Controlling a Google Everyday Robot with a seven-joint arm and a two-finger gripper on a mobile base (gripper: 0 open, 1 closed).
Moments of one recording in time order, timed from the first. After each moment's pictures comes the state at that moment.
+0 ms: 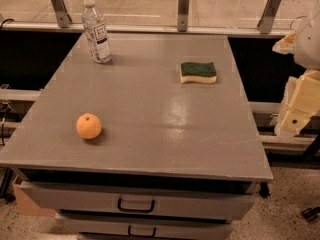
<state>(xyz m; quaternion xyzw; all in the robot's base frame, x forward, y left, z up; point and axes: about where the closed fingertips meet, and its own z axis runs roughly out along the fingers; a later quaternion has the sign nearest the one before) 0.438 -0.217 0.976 -0.60 0.78 -0.03 0.16</state>
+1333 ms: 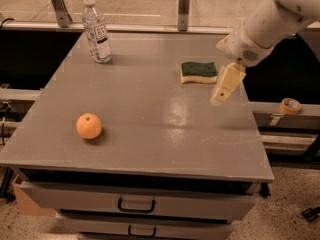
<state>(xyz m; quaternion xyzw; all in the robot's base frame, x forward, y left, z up) 0.593 -0.162 0.898 -0.62 0.75 0.02 0.24</state>
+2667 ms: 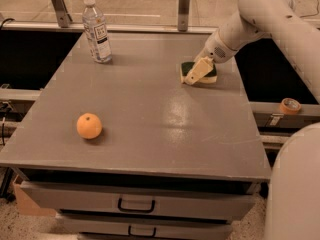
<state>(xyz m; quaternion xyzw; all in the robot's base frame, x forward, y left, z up) 0.720 -0.129 0.832 -0.54 0.79 0.10 0.28</state>
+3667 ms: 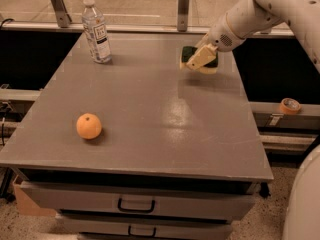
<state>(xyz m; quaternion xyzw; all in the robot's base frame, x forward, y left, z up) 0.704 -0.118 0.887 -0.54 0.77 0.12 0.32</state>
